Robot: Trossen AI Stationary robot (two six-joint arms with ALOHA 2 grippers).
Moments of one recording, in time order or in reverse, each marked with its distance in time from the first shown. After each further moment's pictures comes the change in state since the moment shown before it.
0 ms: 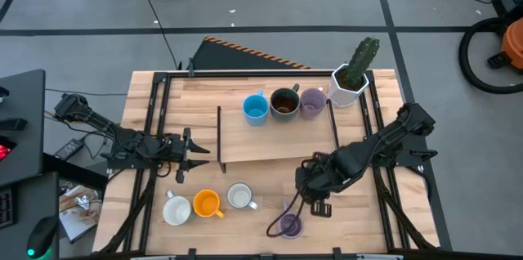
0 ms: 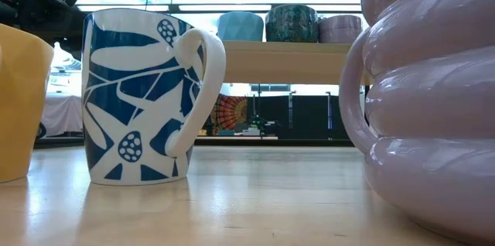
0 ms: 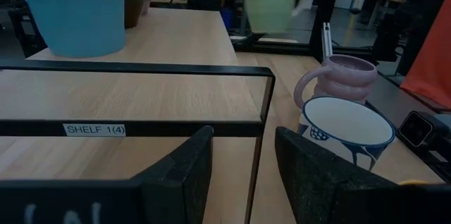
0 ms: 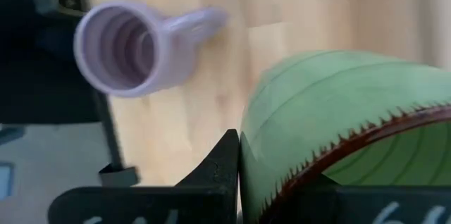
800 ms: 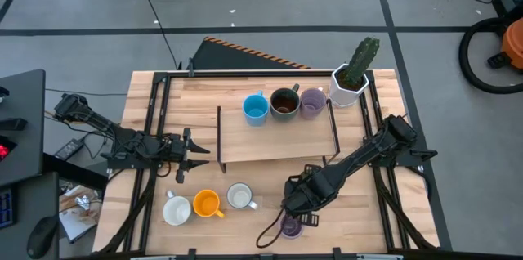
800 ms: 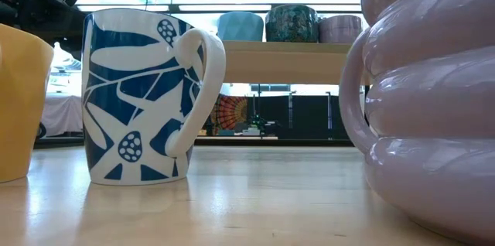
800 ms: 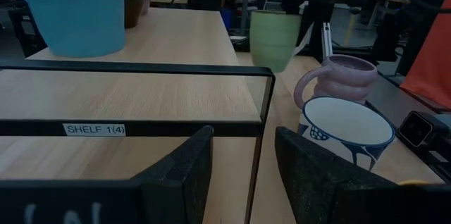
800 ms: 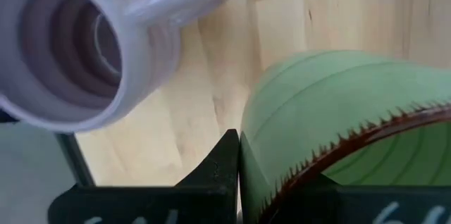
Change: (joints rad) left arm 0.000 0.000 0.000 0.000 0.000 -0.001; right arm 0.030 0.215 0.000 0.041 -0.021 0.048
